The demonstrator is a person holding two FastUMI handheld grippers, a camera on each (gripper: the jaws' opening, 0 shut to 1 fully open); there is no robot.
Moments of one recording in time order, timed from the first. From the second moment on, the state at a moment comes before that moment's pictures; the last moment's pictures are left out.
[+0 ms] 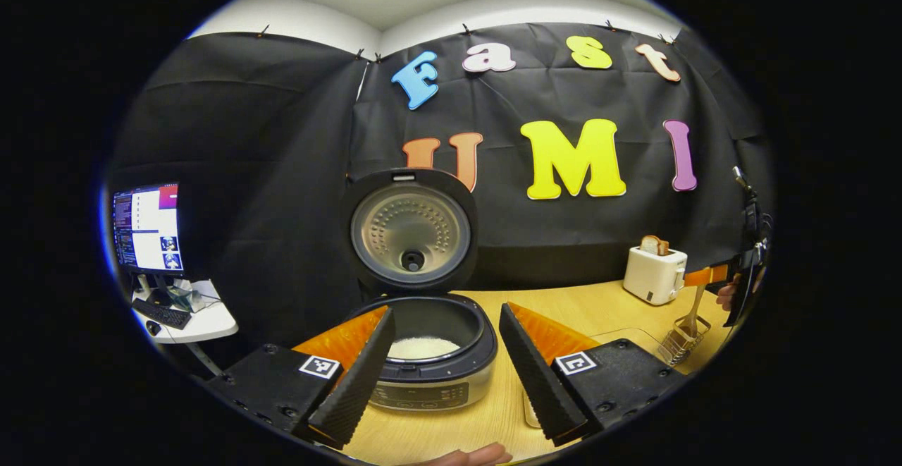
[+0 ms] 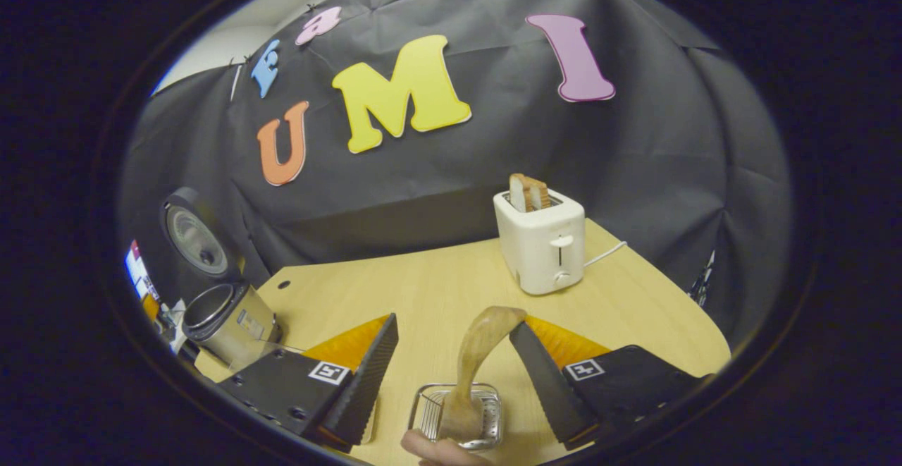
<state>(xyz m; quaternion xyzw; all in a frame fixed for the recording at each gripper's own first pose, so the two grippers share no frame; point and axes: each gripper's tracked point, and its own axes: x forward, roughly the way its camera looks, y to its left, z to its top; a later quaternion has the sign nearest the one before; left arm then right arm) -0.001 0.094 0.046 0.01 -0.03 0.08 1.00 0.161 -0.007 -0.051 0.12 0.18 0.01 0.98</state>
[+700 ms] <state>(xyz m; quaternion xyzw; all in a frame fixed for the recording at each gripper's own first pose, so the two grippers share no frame) 0.039 0.137 0.144 -0.03 -0.08 0.09 0.99 0.092 -0.011 -0.018 0.12 0.12 0.06 0.98</state>
